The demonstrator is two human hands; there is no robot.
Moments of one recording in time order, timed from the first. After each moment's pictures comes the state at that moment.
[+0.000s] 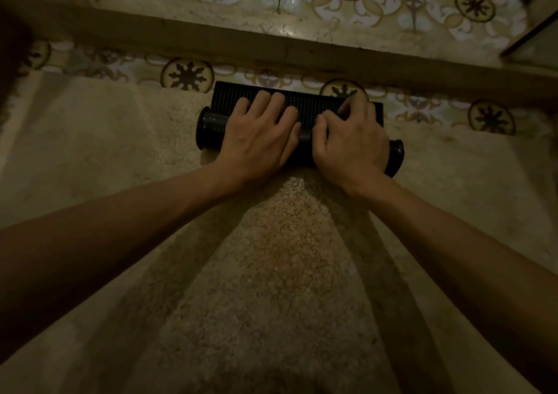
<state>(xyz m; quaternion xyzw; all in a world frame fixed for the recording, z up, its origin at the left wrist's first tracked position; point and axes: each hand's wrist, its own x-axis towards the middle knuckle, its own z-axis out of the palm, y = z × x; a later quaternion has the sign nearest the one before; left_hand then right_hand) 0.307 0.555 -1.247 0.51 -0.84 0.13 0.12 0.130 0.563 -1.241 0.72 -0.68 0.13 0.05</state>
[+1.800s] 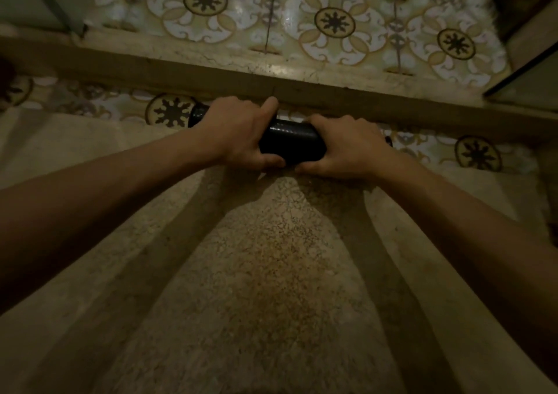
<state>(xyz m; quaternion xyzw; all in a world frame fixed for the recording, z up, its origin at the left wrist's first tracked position) 0.321 0.464 -1.214 0.46 -0.89 0.00 -0.02 0.098 0.476 -1.214 0.84 -0.53 -0.06 -0.08</state>
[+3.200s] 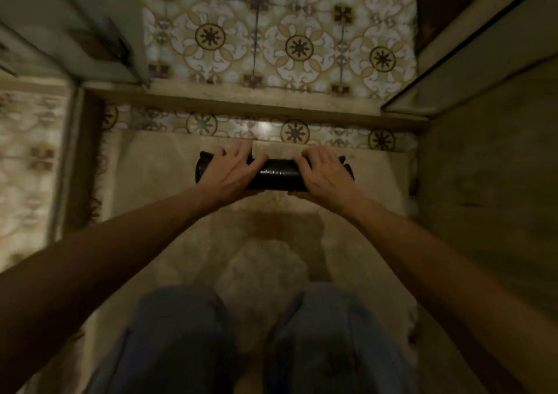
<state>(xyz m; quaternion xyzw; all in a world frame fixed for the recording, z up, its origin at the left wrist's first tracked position) 0.330 0.592 -0.994 0.47 -0.87 -0.11 -0.11 0.092 0.611 -0.983 0.85 -0.51 -0.10 -0.12</state>
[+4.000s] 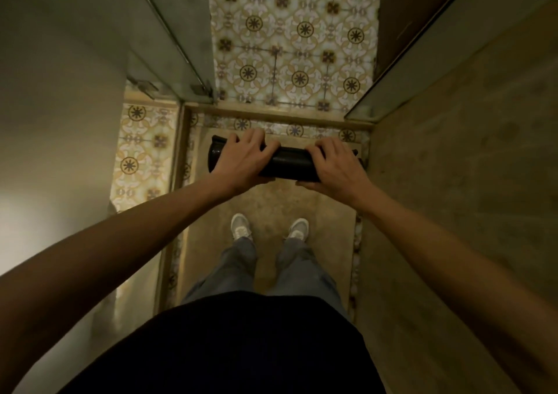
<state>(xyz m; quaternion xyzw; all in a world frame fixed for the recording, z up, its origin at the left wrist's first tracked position) 0.324 0.726 -0.435 0.47 -0.87 -0.09 -0.12 0.082 0.743 -0.447 0.87 -0.48 -0.04 -0.10</state>
